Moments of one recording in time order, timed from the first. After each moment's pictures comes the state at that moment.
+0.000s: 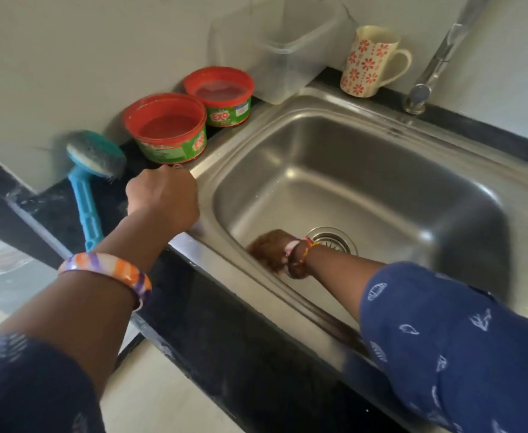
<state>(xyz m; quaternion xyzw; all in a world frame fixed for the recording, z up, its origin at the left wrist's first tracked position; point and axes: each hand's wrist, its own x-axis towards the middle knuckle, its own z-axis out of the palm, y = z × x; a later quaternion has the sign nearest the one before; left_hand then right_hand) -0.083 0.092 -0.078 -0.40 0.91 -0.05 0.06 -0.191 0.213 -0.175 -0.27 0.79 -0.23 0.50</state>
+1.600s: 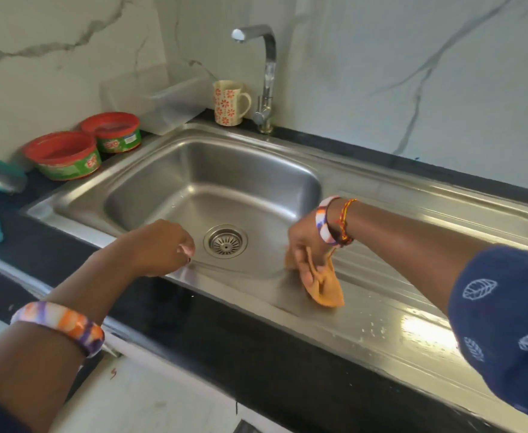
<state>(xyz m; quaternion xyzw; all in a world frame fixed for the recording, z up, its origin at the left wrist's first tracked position) -0.061 0.276 -0.058 -0.15 0.97 0.14 0.12 -0.234 0.478 -0.040 -0.44 0.75 0.15 0.46</state>
